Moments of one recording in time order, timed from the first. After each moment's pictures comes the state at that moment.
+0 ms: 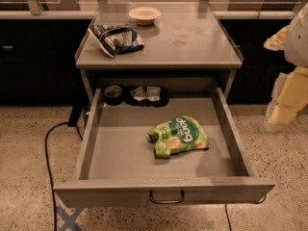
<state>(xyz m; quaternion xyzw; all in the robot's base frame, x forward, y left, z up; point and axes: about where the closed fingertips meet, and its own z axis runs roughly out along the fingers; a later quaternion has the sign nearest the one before) 0.438 -0.216 0.979 -0.60 0.78 -0.04 0.16</state>
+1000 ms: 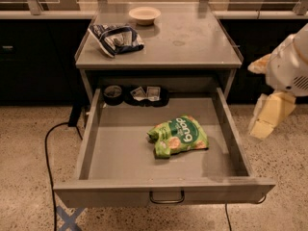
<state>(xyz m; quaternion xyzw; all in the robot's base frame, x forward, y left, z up) 0.457 -0.214 0.916 -0.60 0.78 0.02 0.18</state>
